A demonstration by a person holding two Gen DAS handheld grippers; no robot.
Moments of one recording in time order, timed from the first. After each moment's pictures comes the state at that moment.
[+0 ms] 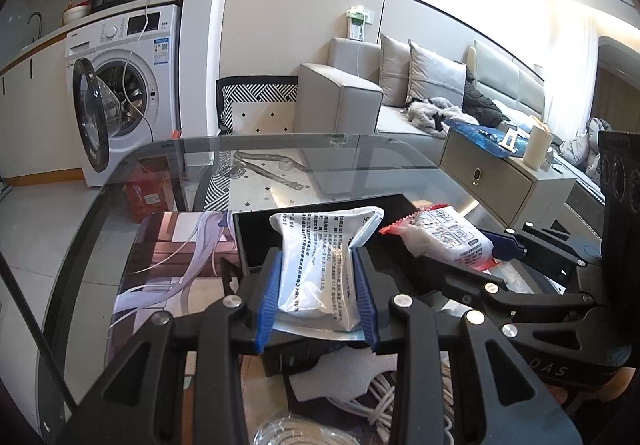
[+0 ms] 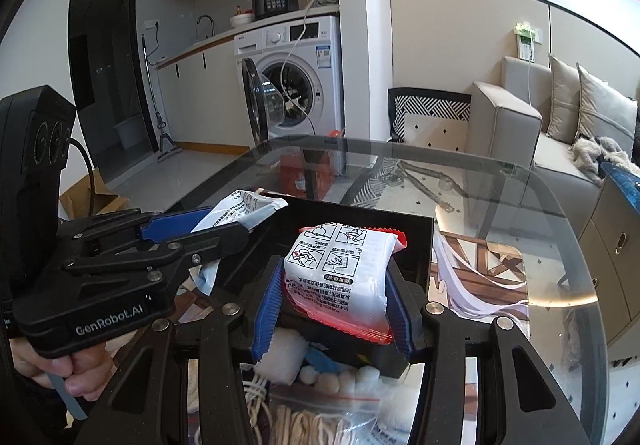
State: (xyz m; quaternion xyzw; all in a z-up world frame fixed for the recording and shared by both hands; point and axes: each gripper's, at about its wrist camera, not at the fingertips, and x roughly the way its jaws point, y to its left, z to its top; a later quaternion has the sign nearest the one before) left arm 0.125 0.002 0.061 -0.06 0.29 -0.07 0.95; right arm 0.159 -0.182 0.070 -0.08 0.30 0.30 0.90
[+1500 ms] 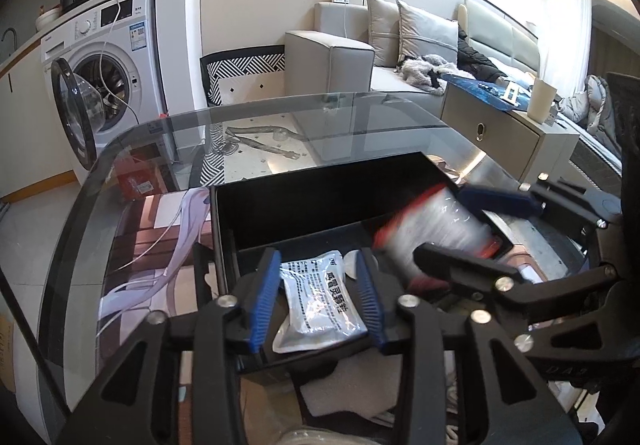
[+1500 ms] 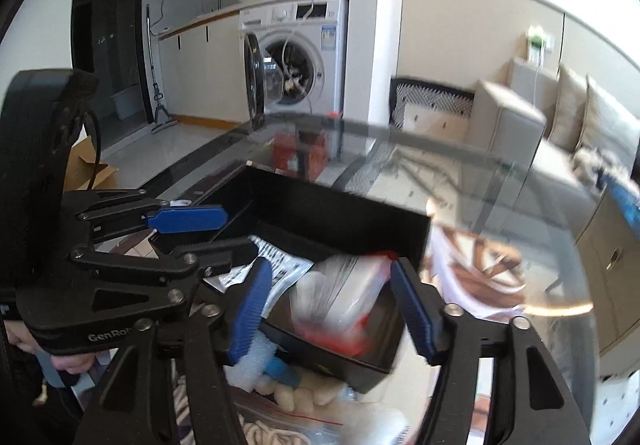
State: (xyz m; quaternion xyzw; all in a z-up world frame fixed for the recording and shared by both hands) left arm 0.149 -0.004 0.036 -0.01 0.34 -0.09 0.94; right arm 0.171 -0.177 0.051 -0.13 0.29 0.29 0.90
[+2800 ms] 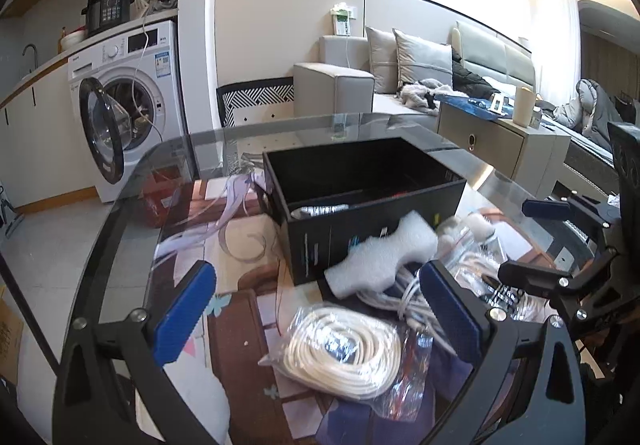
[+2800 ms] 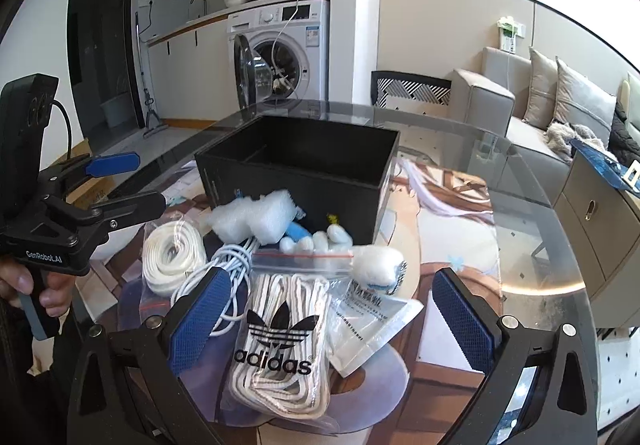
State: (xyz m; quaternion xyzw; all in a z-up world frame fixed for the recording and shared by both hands) left arm 0.038 0.022 0.030 0.00 0.28 -0.07 0.96; right arm 0.065 -0.236 0.026 -0.11 0.31 0.26 0.91
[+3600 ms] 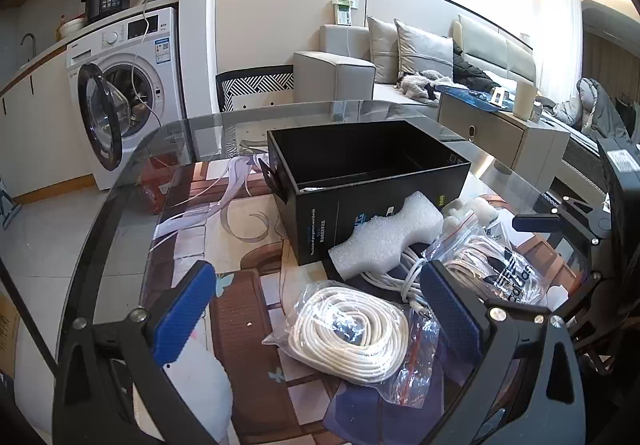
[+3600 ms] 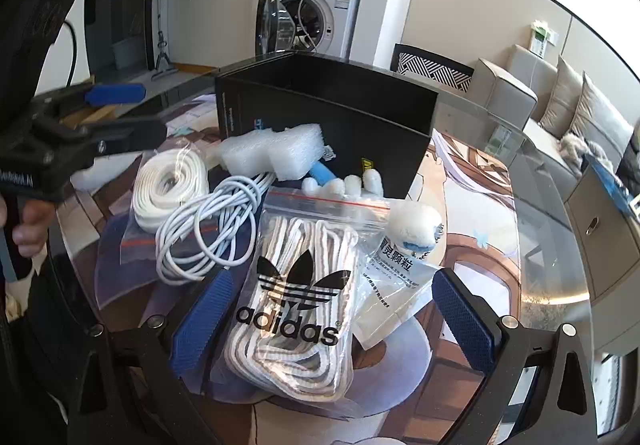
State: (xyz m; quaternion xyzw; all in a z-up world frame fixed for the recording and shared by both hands) left arm 0.035 0.028 0.024 -0.01 0.30 -0.08 0.95; right arm 0.061 -0.213 -0.005 -0.20 0.35 0.27 0.87
